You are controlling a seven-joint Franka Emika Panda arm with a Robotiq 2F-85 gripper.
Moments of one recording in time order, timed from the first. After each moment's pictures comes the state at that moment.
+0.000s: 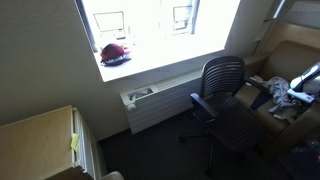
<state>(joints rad) -0.08 1.18 -0.35 -1.71 0.34 2.84 0.70</state>
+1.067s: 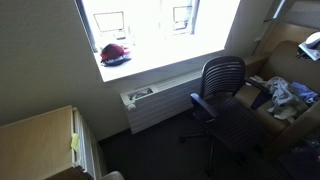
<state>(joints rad) -0.22 0.80 -0.21 -1.60 0.37 2.99 0.62</state>
